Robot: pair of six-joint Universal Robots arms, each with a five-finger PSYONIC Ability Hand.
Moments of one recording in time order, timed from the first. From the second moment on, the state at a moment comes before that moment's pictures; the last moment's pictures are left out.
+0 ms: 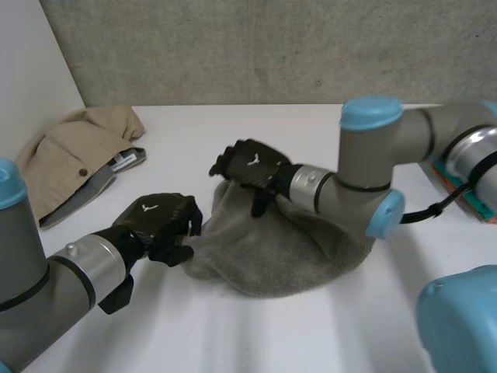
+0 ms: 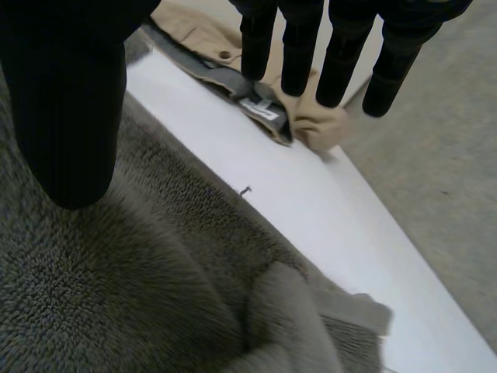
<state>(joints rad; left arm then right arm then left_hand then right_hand) 4.31 -1.69 -1.80 3.10 -1.31 3.14 2.13 -0.51 0.52 0.28 0.95 2.54 1.15 1.20 1.19 1.20 0.97 0.37 0.36 0.39 0.39 0.23</state>
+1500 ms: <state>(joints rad) 4.28 -1.56 -1.86 3.23 -1.36 3.31 2.13 -0.73 0.74 -0.01 1.26 2.47 1.15 1.20 1.19 1.20 1.00 1.13 1.19 1.19 1.20 0.97</state>
